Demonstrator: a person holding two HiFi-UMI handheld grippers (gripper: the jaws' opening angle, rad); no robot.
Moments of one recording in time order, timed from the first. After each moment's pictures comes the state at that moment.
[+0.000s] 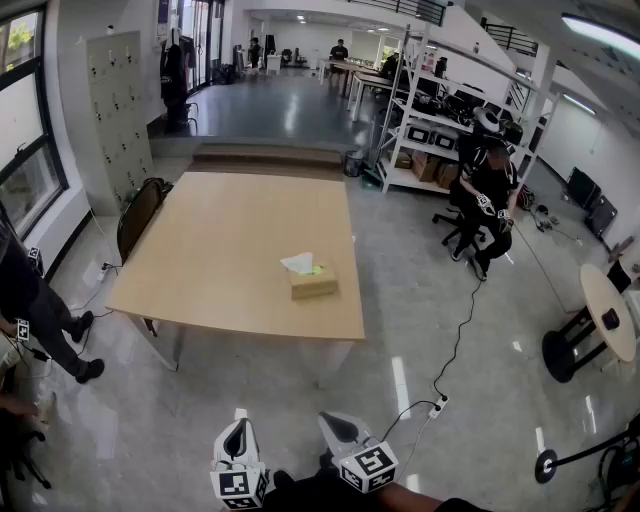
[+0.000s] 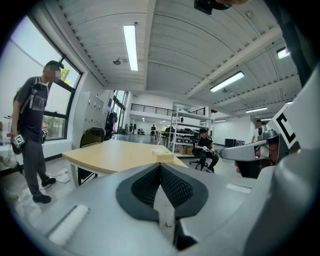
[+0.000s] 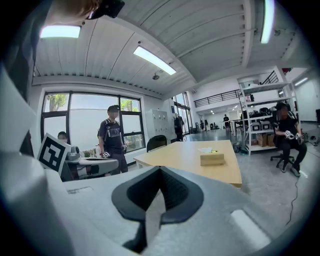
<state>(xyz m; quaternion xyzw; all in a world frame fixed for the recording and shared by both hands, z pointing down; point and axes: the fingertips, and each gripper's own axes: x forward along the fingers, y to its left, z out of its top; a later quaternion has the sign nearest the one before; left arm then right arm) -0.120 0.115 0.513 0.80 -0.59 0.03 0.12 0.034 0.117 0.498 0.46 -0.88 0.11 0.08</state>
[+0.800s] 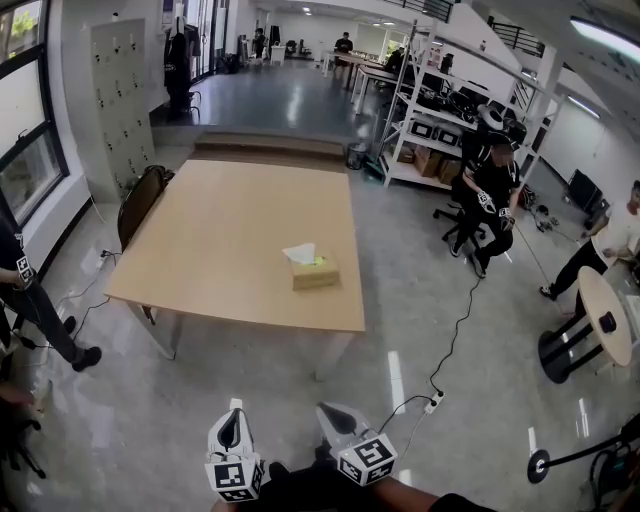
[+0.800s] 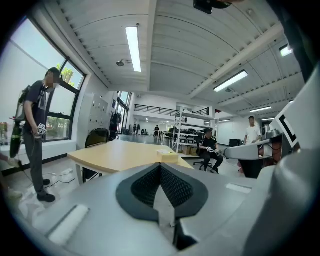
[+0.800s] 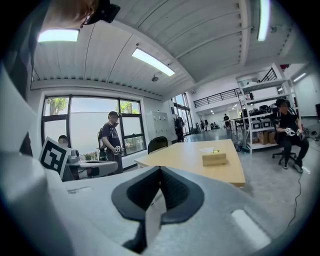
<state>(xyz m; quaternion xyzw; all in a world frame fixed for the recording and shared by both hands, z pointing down) -0.134 0.114 0.514 0.78 -0.61 0.03 0.11 0.029 0.115 0.496 0.46 -0.88 0.12 0.06</state>
